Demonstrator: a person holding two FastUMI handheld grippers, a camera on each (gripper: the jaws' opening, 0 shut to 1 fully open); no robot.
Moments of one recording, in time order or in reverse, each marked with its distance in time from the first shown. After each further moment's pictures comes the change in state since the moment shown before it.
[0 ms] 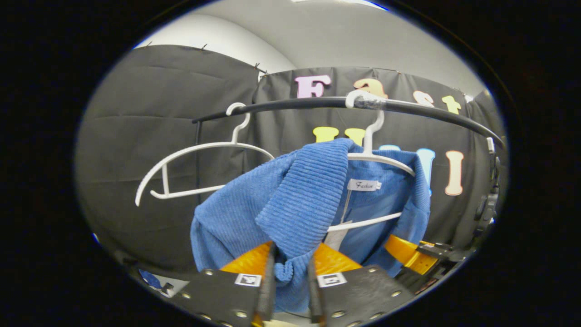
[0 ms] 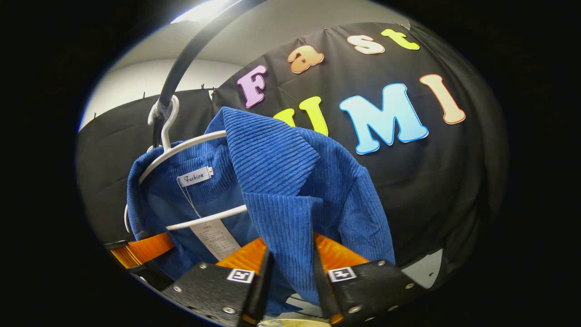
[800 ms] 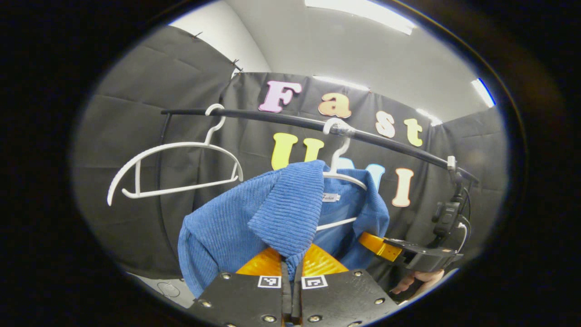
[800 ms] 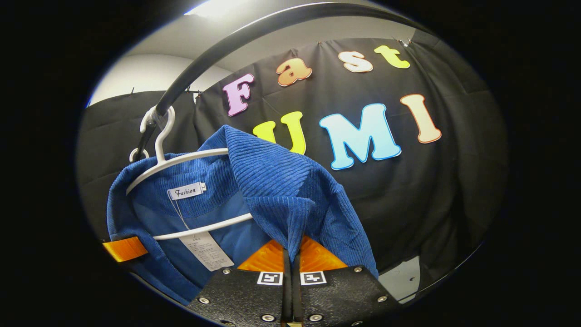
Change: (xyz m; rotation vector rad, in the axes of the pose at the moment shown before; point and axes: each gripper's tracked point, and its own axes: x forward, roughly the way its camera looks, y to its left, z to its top) left arm -0.030 -0.015 0.020 -0.126 -0.015 -0.370; right arm -0.020 -0.011 0.025 -0.071 -0.090 -0.195
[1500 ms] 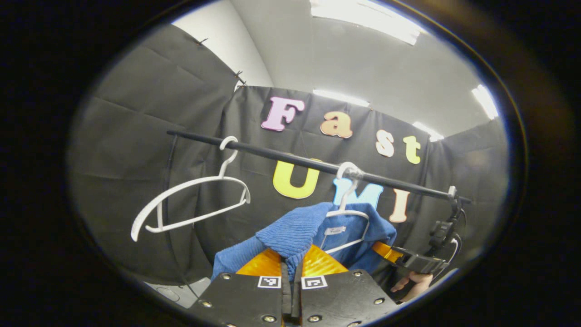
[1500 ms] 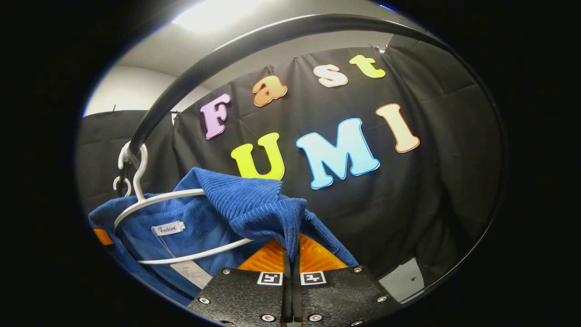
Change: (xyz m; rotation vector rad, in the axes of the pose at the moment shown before) left arm -0.016 0.038 0.077 -0.018 -0.110 0.003; right arm 0.008 -0.033 0.045 0.093 -0.142 -0.129
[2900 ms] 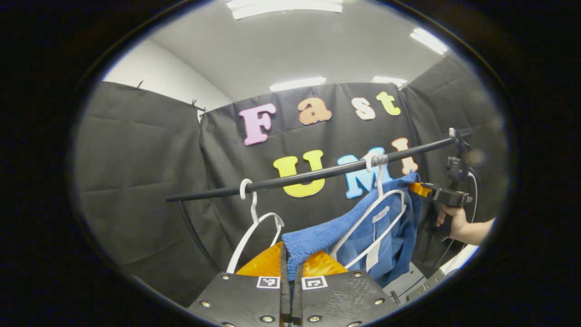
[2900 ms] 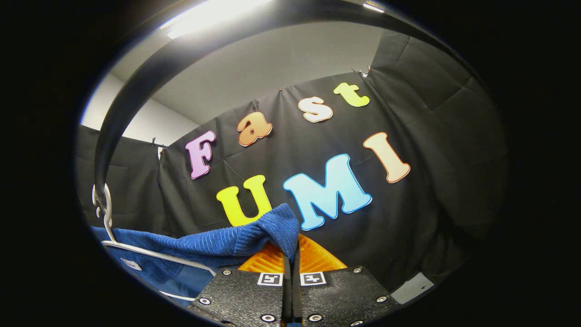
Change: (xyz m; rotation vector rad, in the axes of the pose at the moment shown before) left arm 0.008 0.070 0.063 0.494 0.061 -0.088; right arm 0.050 -0.018 0.060 0.043 -0.266 -0.052
